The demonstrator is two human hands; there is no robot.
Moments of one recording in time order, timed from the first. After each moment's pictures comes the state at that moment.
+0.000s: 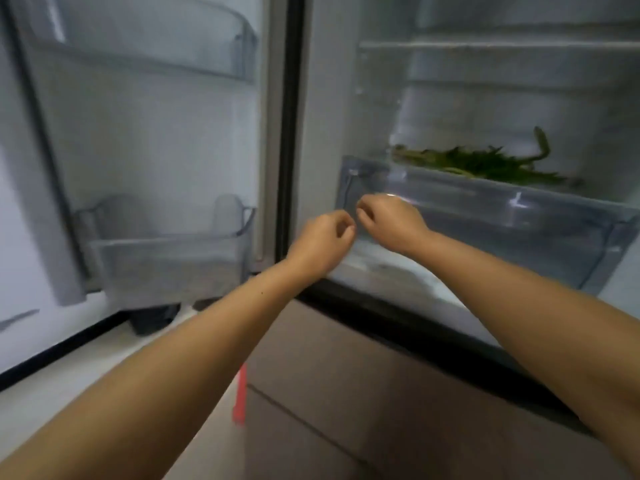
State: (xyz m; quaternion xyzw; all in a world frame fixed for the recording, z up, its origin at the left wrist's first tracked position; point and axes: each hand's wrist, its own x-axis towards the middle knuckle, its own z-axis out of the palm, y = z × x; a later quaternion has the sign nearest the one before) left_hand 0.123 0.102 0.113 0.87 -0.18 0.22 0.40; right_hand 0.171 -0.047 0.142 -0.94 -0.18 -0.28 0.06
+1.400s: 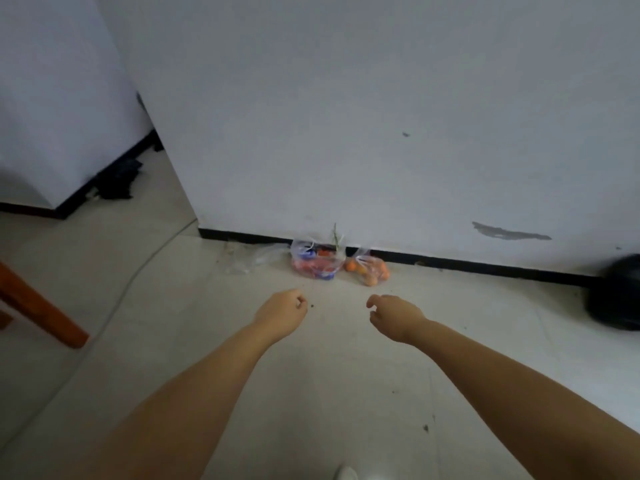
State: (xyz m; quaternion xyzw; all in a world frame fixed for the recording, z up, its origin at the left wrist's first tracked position) left_hand -0.490 1.063 -0.165 0.75 0.57 0.05 0.33; right_hand -0.267 1.002 -0.186 -0.75 -0.62 0.24 -0.03
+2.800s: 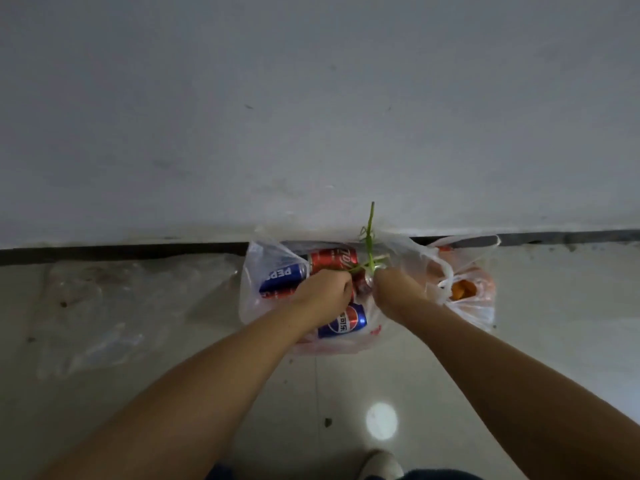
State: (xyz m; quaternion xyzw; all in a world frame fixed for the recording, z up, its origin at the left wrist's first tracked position) left_hand -0.238 1.741 -0.780 0.85 0.34 -0.10 0.38; right_hand -0.109 1.671 -0.781 -0.82 -0.48 0.30 -0.11
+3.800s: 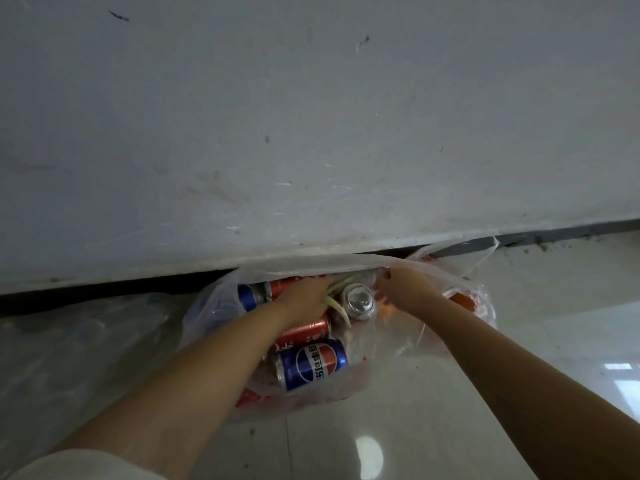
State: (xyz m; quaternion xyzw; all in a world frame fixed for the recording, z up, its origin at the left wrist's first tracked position) left_hand -0.168 1.791 -0.936 0.88 0.23 -0.08 0.41; right_hand -0.029 1.678 -0.854 -0.87 -0.38 0.30 0.01
